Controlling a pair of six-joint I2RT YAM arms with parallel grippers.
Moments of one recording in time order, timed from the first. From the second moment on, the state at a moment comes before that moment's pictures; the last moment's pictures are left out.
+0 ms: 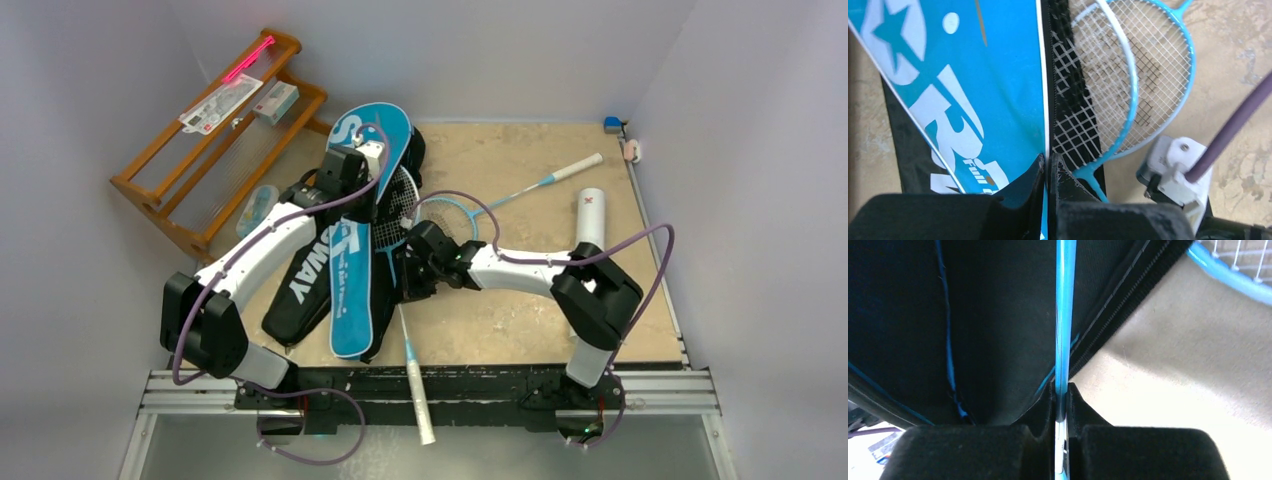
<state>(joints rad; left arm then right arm) -0.45 1.47 1.23 -0.53 0.00 -0.15 0.93 1.76 1.05 -0.21 -0.26 0.80</state>
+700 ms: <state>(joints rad) -0.52 1.47 1.23 -0.54 0.20 -0.09 0.66 1.95 1.27 -0.13 -0.49 0.81</state>
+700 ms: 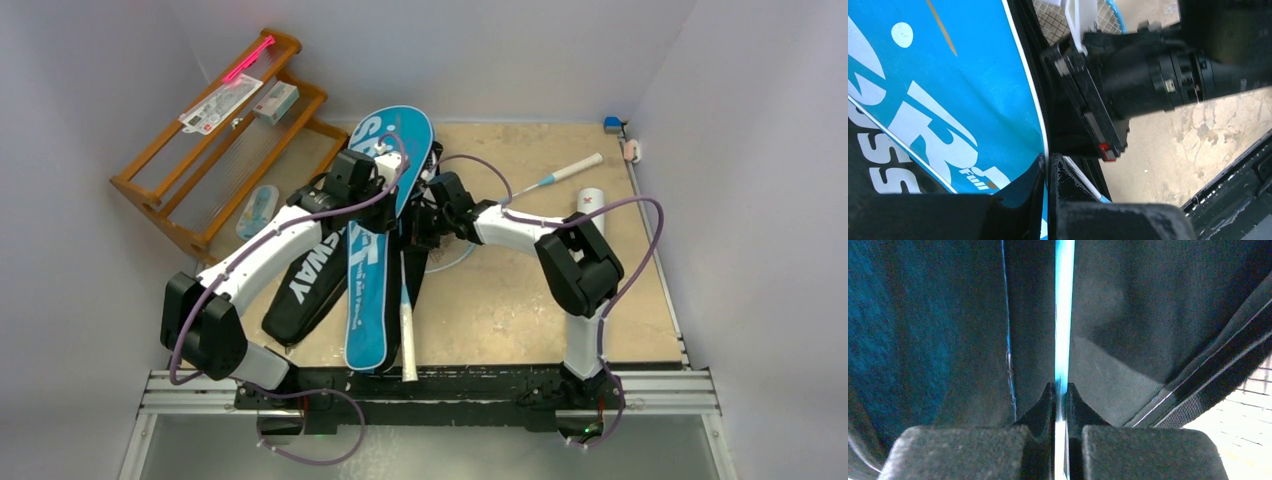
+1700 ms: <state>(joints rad) -0.63 1.46 1.23 -0.56 0.09 -0.06 0.54 2.00 1.19 0.22 -0.48 0.98</state>
